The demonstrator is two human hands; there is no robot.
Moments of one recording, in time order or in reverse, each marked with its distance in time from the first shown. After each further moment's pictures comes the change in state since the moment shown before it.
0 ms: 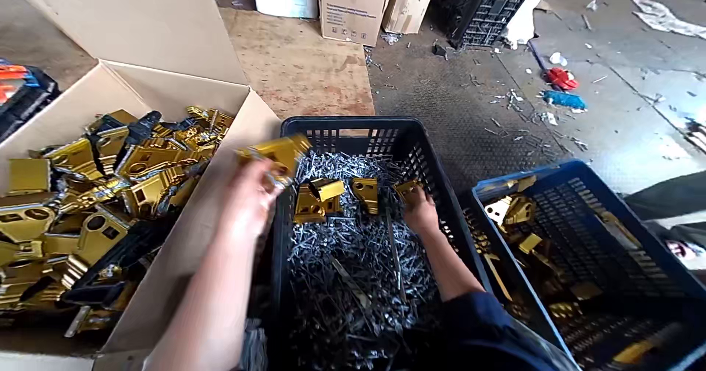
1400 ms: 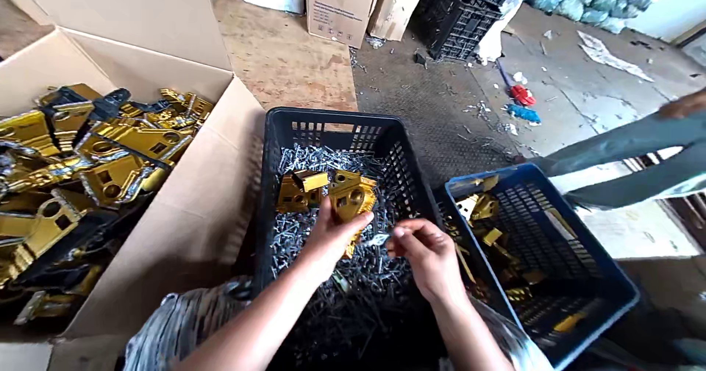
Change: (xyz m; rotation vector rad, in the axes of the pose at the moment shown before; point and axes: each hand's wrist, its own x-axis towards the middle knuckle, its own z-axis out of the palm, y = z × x) left_hand -0.113 -0.064 0.076 -0.063 -0.485 -0.238; right_hand -0.190 -0.024 -0.063 1.160 0.000 -0.372
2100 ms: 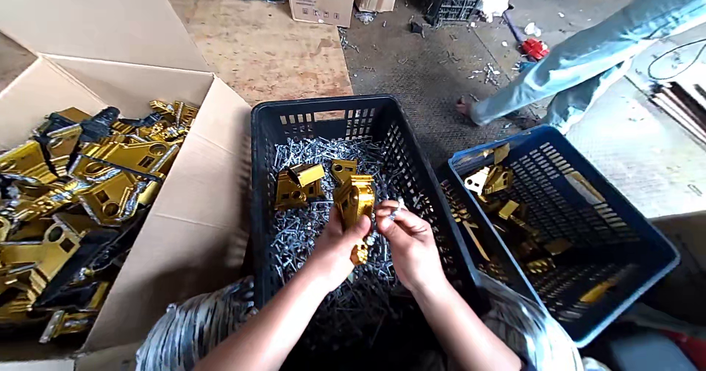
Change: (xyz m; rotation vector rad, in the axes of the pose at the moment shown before) left_hand -0.009 -0.028 0.000 -0.236 -0.251 -0.057; right_hand 0.003 0.031 0.021 0.236 -0.036 -0.079
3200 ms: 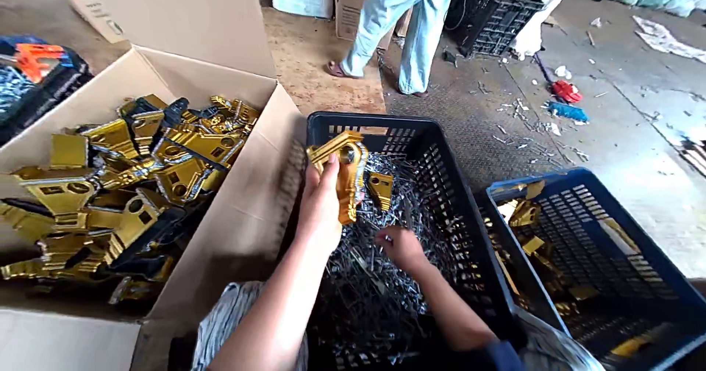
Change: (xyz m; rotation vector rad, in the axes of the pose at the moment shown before) left_hand -0.001 0.109 -0.035 0.085 0.490 0.307; right_hand 0.052 0.088 0.001 -1.342 -0.510 0.299
